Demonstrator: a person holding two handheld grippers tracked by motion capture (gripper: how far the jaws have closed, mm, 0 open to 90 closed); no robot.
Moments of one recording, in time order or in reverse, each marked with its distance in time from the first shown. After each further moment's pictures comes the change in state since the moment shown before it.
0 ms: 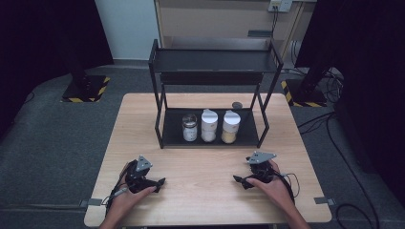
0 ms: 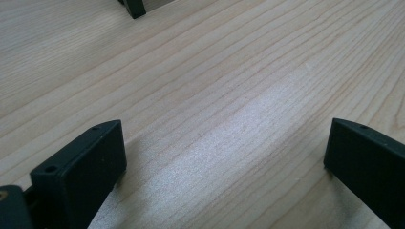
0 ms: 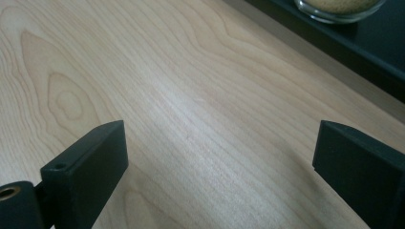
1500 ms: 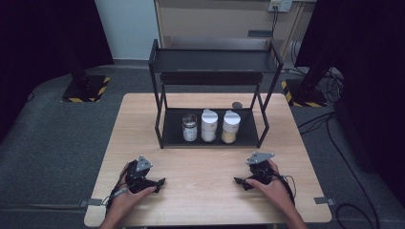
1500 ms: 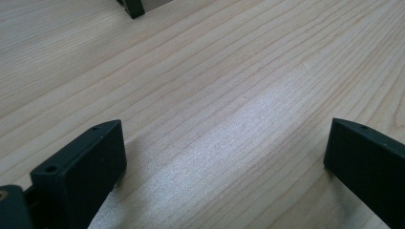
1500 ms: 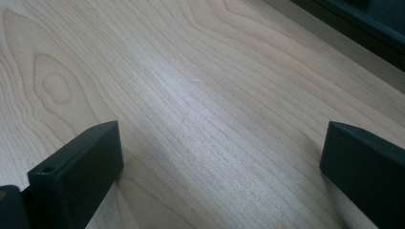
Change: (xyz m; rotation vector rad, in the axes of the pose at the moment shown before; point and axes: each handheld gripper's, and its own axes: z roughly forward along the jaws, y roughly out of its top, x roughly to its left) left arm 0.000 0.000 0.000 0.000 0.000 0.000; right arm -0.002 0.007 0.005 0.064 0.002 0.016
